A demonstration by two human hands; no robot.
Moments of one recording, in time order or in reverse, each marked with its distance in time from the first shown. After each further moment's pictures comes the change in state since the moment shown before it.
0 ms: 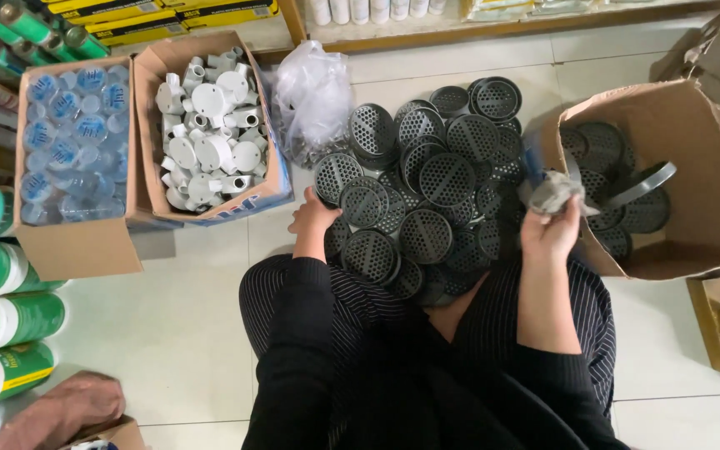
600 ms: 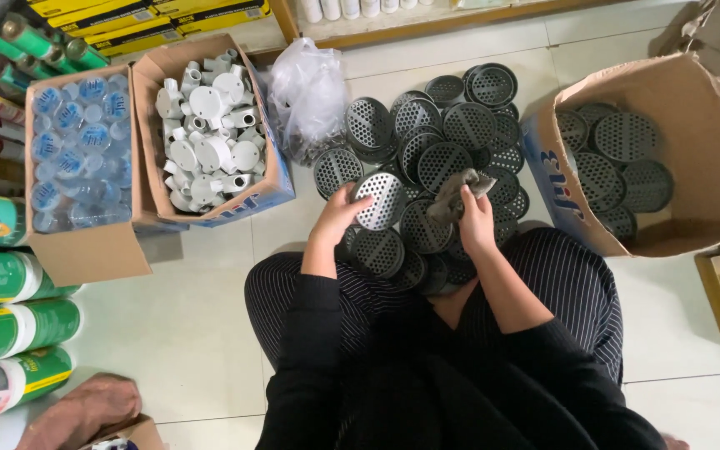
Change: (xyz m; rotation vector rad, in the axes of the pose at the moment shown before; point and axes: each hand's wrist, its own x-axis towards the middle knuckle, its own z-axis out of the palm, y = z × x) left_hand -0.071 0.035 -0.011 -0.738 -0.254 0.437; right_hand -0.096 0.072 0.014 -1.087 -0.253 0.202
